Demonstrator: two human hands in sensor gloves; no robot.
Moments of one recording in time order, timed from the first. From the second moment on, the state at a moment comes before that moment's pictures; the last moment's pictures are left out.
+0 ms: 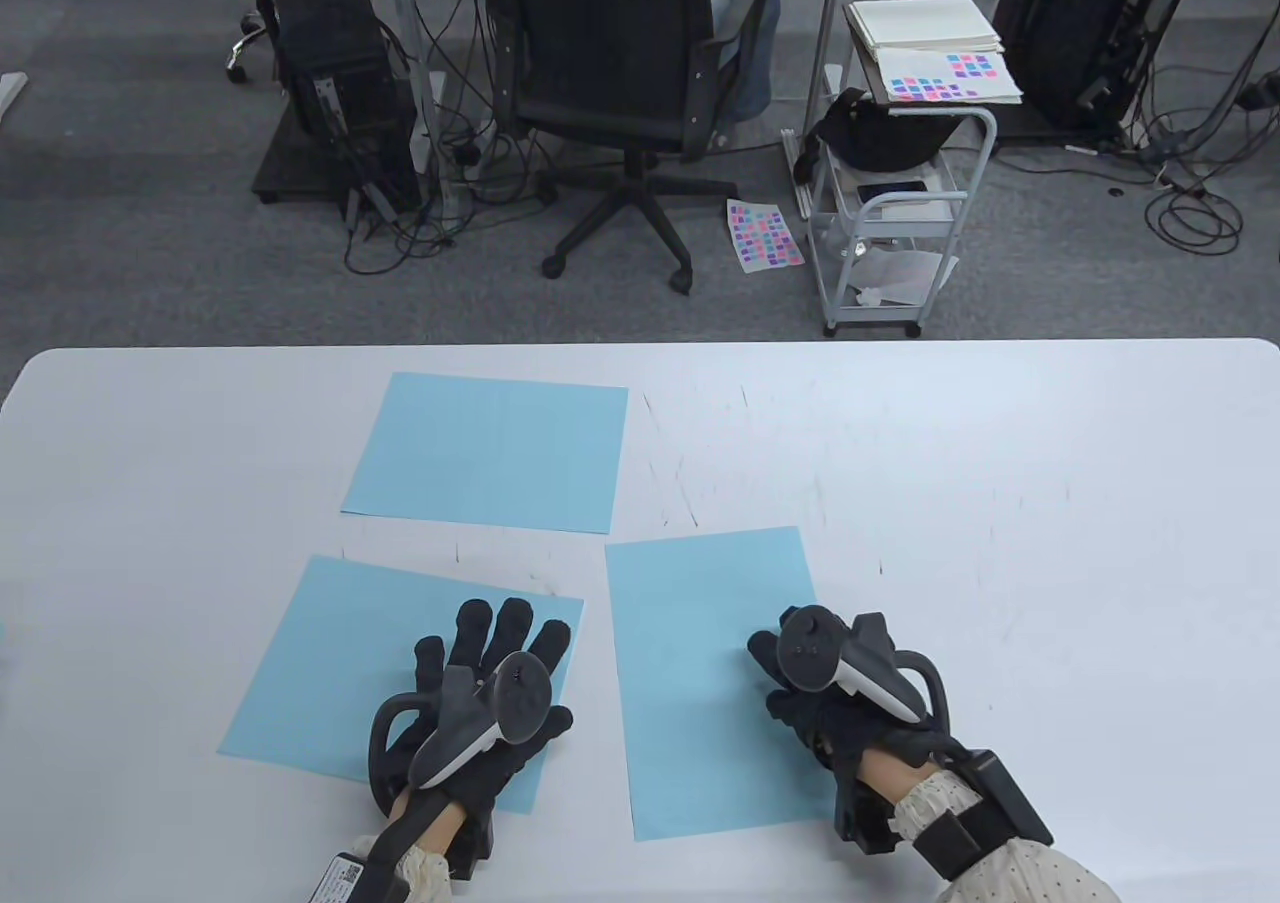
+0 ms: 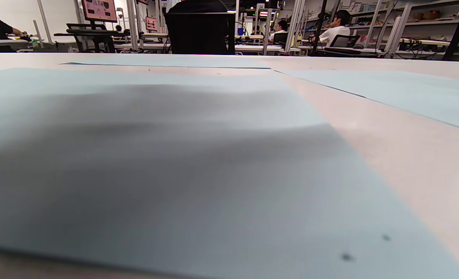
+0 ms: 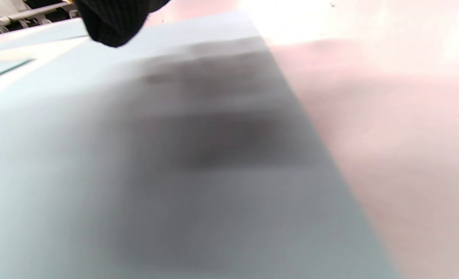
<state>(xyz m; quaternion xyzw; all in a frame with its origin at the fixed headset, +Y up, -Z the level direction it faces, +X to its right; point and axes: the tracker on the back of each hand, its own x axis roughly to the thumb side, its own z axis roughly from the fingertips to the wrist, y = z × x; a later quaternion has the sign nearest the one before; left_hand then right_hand) -0.174 -0.746 -0.293 -0.10 -0.04 0.01 0.99 0.157 -0.752 -0.318 0.06 0.18 0.98 0.09</state>
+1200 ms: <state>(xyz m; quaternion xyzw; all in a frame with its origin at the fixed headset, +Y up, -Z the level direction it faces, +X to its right) -0.119 -0.747 -0.423 -0.22 0.01 0.00 0.97 0.214 -0.781 -0.293 0.11 0.26 0.96 0.10</state>
